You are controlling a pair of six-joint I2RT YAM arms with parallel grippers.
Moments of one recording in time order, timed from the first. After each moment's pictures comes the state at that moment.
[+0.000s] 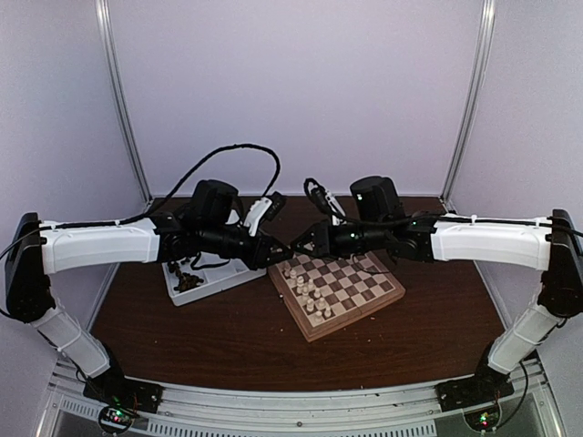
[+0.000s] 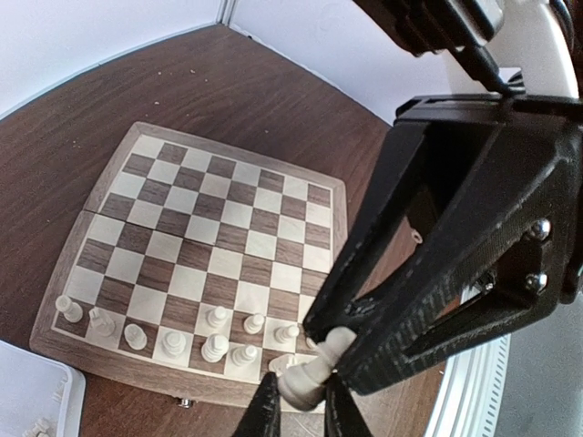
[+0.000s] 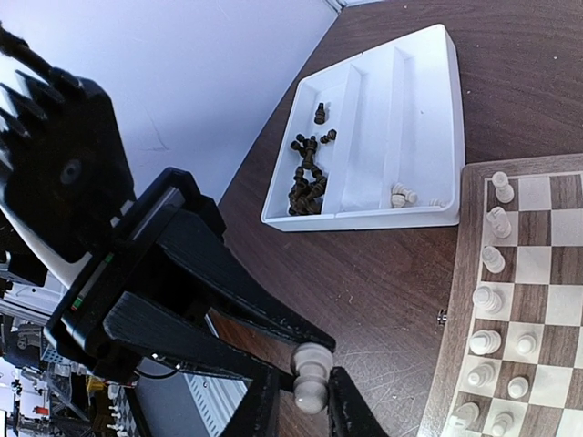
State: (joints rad) left arm -0.83 1.55 1.10 -0.09 0.41 -0.19; right arm 0.85 1.57 1.16 -0.03 -0.38 0.68
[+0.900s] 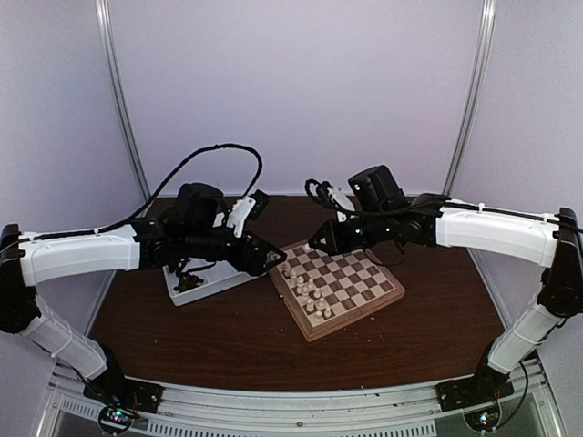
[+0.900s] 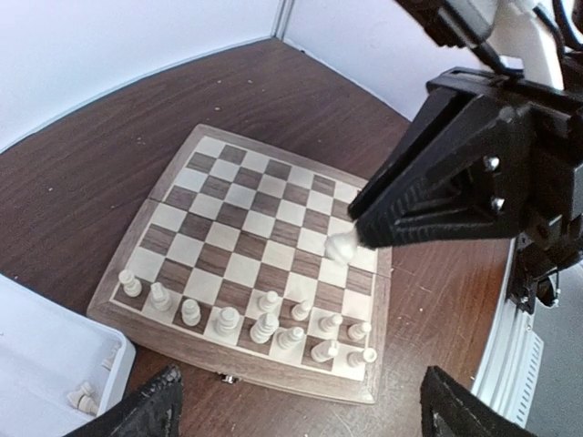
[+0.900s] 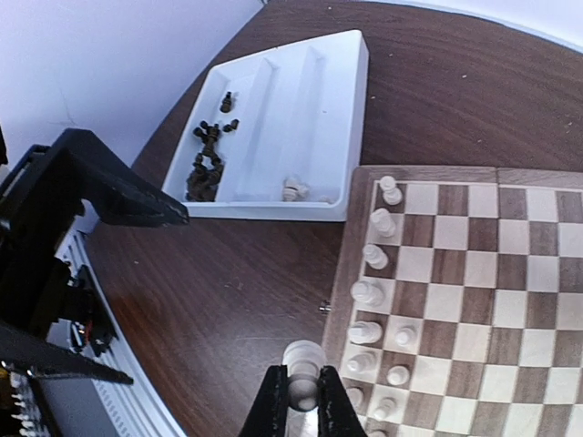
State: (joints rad) left arm -0.83 1.43 1.02 -0.10 0.25 -0.19; right arm 0.83 1.58 1.26 -0.30 -0.21 0.45
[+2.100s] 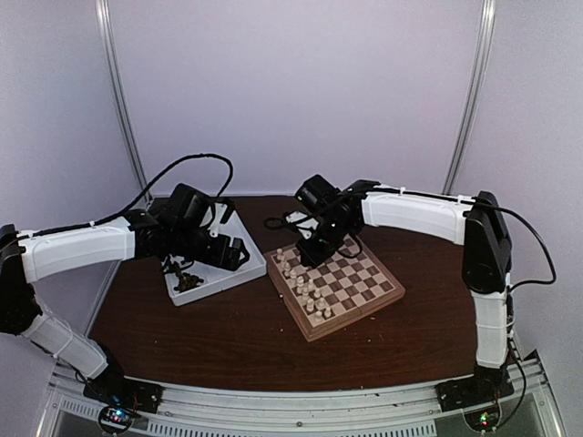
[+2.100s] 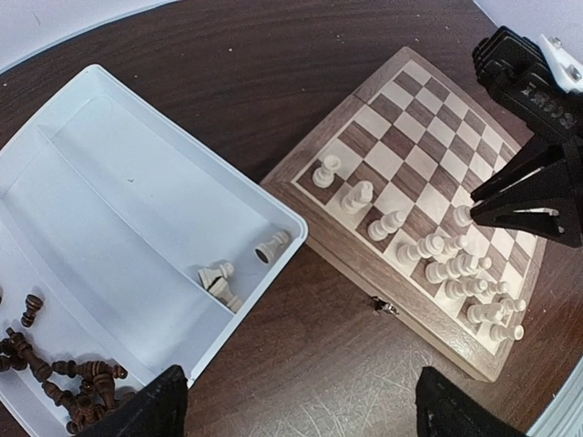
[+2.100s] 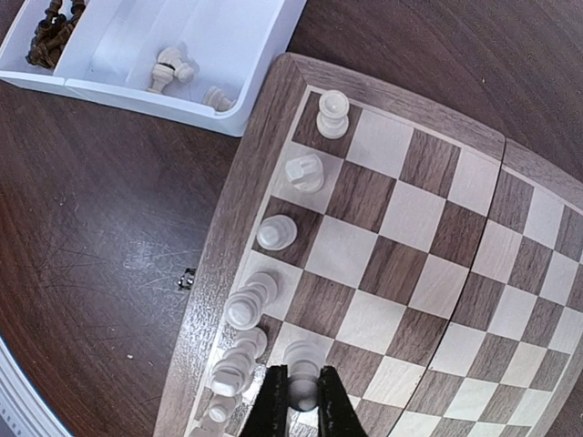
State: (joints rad) left arm -0.69 1.42 1.03 -0.39 0.00 -0.31; right arm 0.82 2.07 1.80 -0.83 -0.06 0.05
